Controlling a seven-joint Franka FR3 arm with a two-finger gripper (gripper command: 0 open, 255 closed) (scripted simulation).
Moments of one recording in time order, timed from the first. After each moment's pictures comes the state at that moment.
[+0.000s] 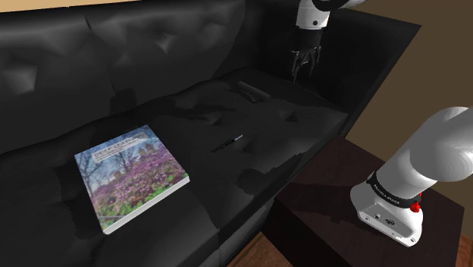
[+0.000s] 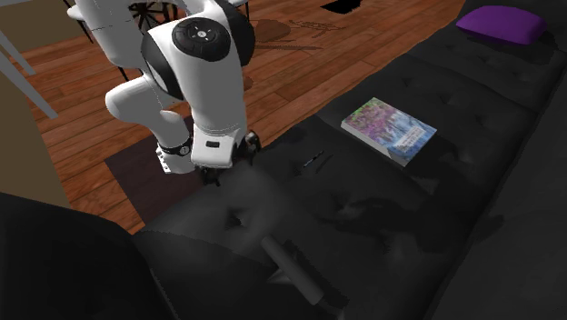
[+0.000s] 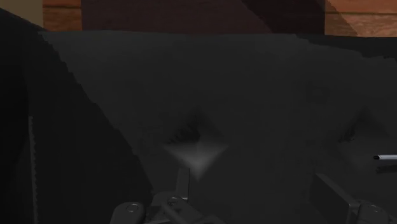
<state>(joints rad) -0.04 -0.32 0.02 -2.28 0.04 1.83 0.03</state>
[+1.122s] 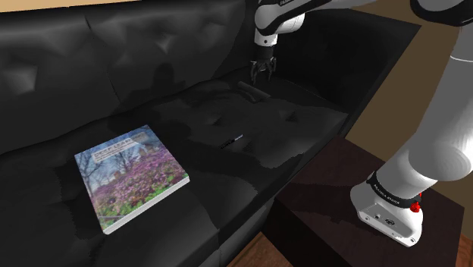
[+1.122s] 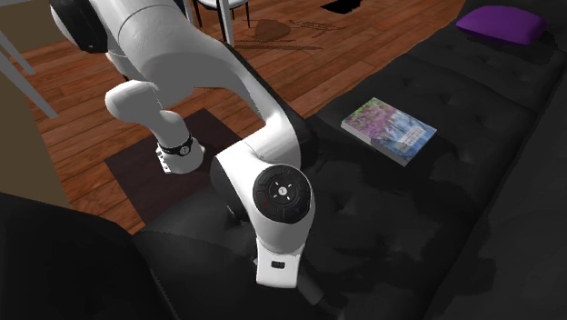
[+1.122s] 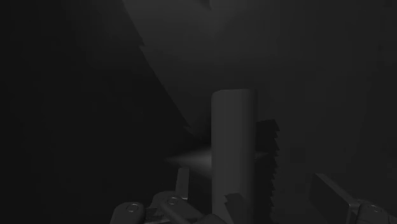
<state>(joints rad) -0.06 0.31 0.00 -1.81 0.08 2.02 0.00</state>
